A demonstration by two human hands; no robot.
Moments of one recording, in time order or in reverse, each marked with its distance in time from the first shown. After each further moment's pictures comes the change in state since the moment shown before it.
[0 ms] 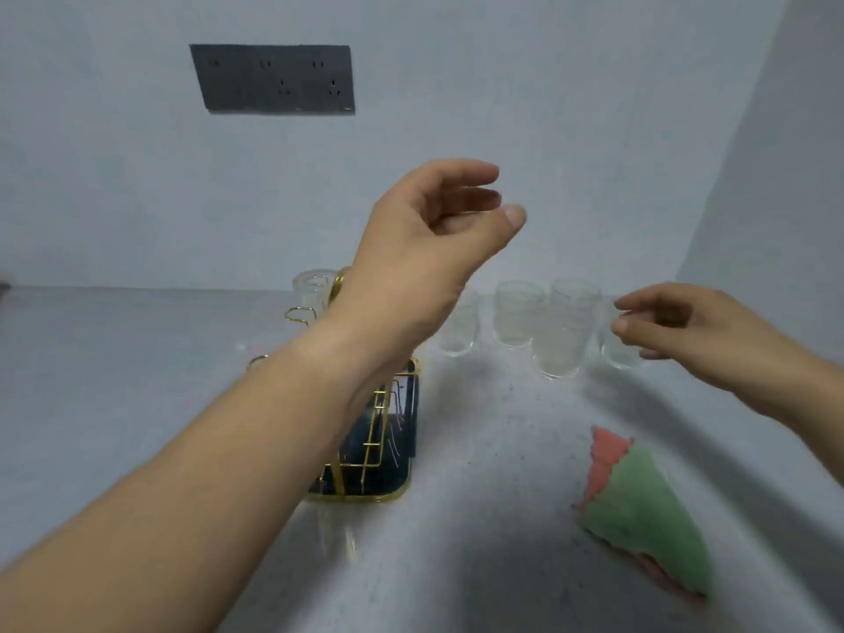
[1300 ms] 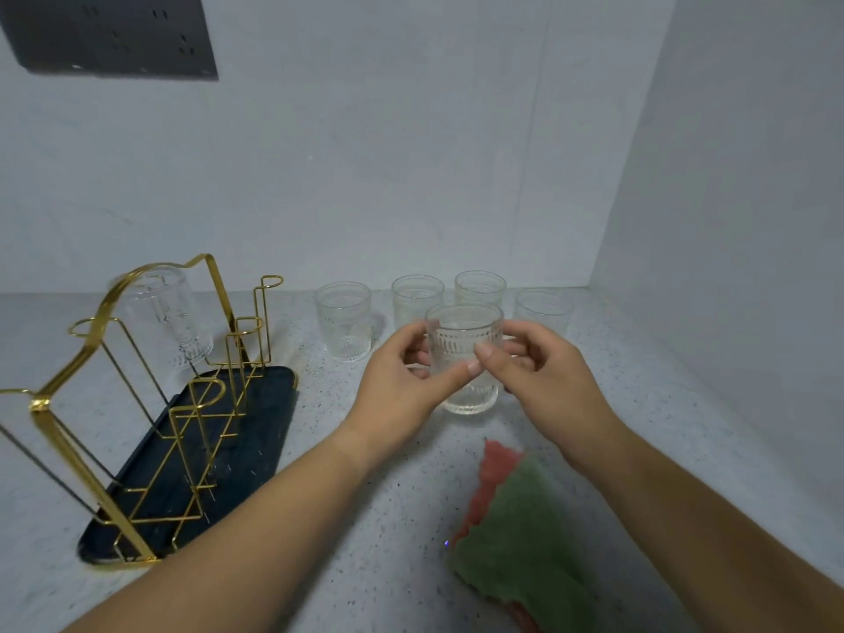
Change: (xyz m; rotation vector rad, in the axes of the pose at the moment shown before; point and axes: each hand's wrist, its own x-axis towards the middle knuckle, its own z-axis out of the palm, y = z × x) left_hand 0.007 -0.206 0.113 0.155 -0.102 -0.205; right_hand 0.012 0.074 0.029 0.359 0.071 -0.093
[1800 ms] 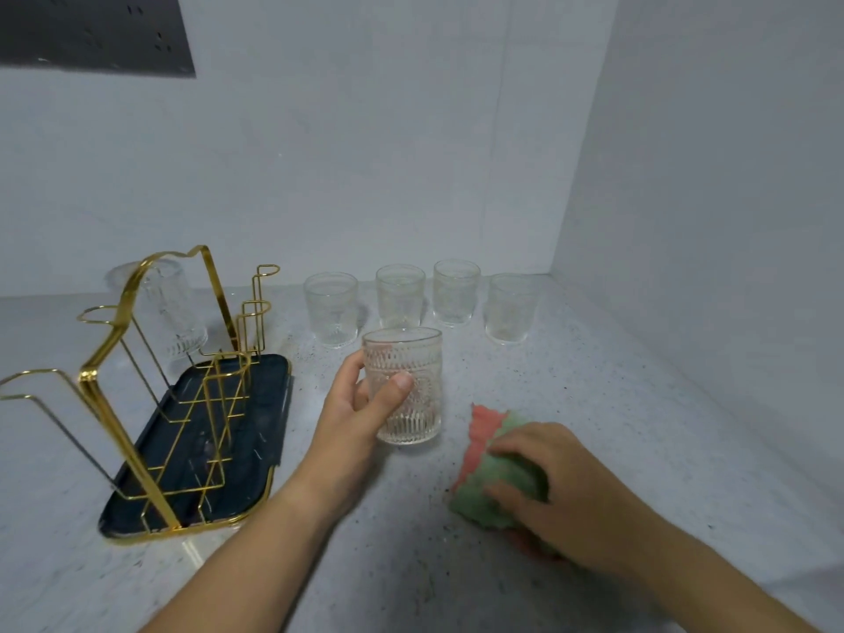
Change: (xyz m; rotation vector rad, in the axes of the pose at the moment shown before) left_hand -0.076 0.003 -0.034 -0.539 -0.065 -0.169; right_hand -0.113 0.023 -0.013 -0.830 -0.322 0.023
